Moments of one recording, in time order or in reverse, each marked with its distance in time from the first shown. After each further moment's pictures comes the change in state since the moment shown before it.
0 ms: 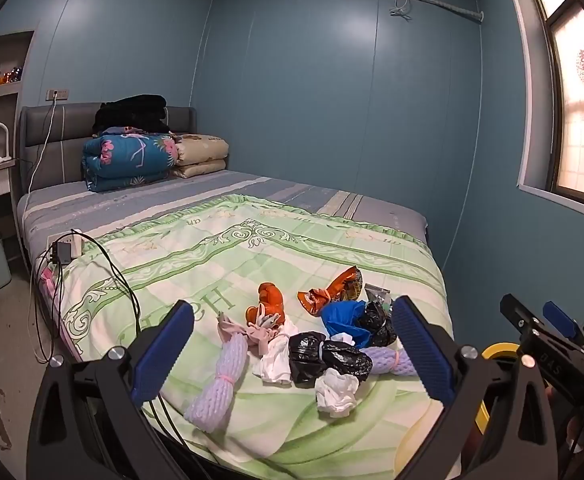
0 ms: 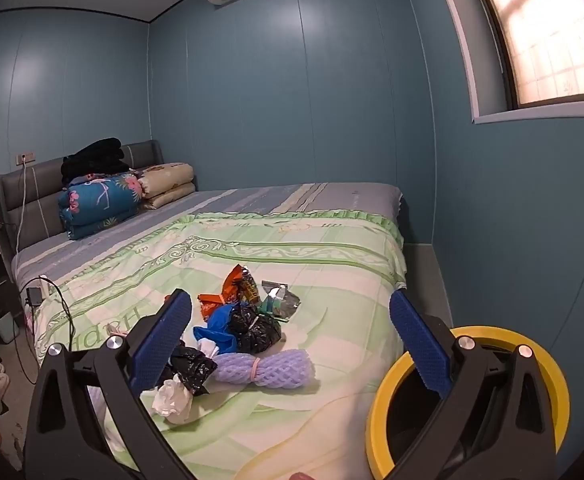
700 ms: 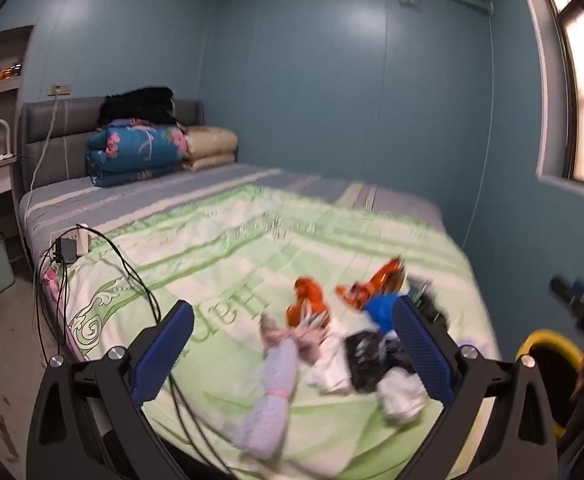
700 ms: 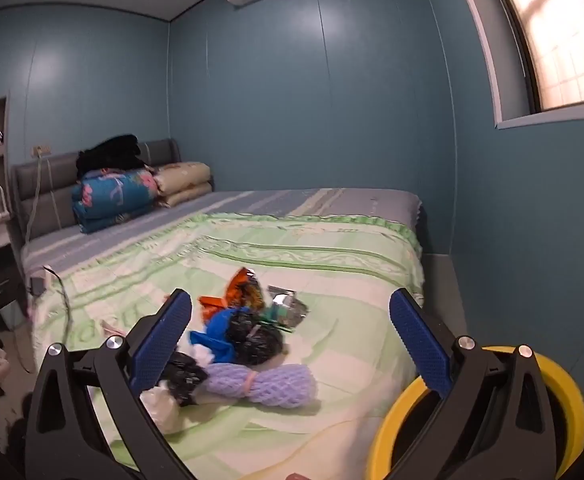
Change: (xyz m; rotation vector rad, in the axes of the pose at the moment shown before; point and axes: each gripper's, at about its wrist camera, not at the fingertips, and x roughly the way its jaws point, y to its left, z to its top) left arm 0.057 0.068 -0.013 0.033 0.054 0.016; right arm 0.040 -0.012 -0.007 -0.061 -0.022 0.048
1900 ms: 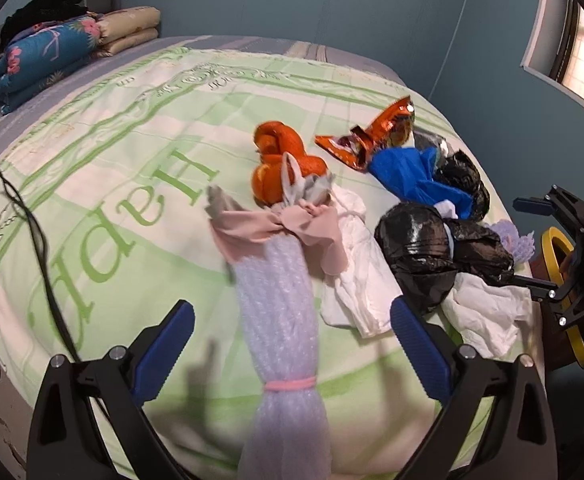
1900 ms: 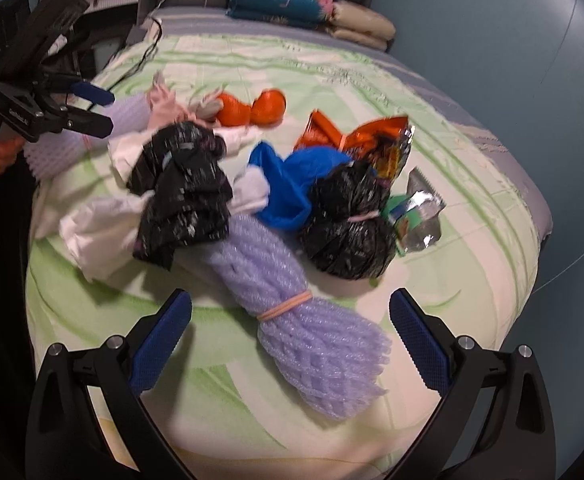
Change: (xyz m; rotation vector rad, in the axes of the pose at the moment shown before) left arm 0.164 0.016 -0.055 0.092 0.505 -0.249; right arm 0.147 0.054 -0.078 -0.681 0.534 0.430
